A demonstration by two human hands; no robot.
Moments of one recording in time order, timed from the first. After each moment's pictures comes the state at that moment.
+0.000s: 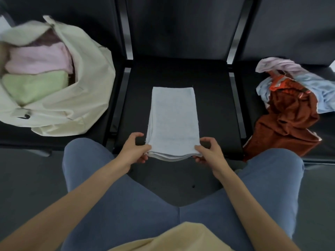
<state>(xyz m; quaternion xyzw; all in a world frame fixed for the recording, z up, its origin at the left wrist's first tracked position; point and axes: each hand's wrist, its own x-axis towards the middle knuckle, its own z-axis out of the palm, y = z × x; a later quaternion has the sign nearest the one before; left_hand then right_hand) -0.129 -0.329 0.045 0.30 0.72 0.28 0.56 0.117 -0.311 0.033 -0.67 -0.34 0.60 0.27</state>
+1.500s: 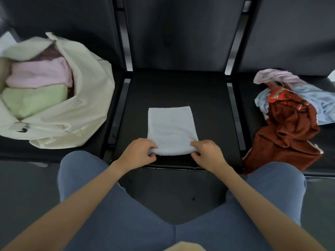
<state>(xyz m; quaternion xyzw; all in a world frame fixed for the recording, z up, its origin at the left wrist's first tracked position) -0.136 -0.279 0.011 0.79 0.57 0.11 0.21 0.133 -0.255 0.002 -0.55 -0.82 0.15 0.07</state>
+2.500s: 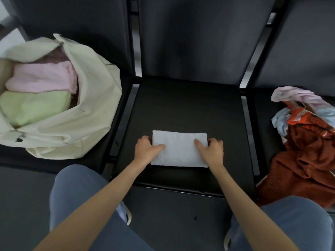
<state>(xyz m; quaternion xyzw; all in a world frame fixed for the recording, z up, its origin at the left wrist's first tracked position) -0.129 -0.205 -0.027 0.38 0.80 0.23 0.40 0.094 -0.172 -0.018 -0.76 -0.54 0.32 0.18</state>
